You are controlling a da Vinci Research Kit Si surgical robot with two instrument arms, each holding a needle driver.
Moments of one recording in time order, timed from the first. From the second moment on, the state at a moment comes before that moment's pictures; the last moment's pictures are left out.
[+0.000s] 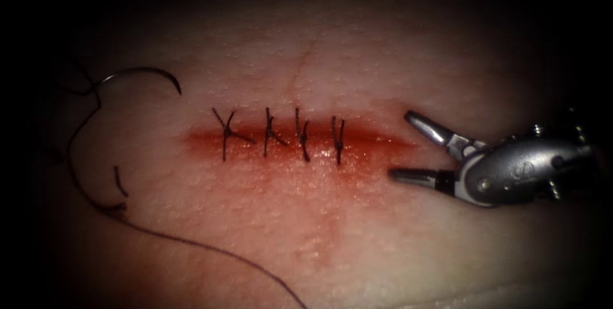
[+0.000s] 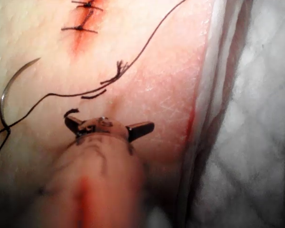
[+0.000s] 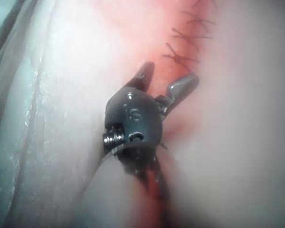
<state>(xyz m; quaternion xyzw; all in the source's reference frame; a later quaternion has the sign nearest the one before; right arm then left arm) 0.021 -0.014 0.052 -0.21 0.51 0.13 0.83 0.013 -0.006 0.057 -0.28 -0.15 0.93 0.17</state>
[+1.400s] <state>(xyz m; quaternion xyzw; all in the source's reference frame) 0.022 -0.014 0.053 -0.20 0.52 0.13 0.82 -0.002 -0.006 0.053 -0.41 -0.34 0.84 0.08</state>
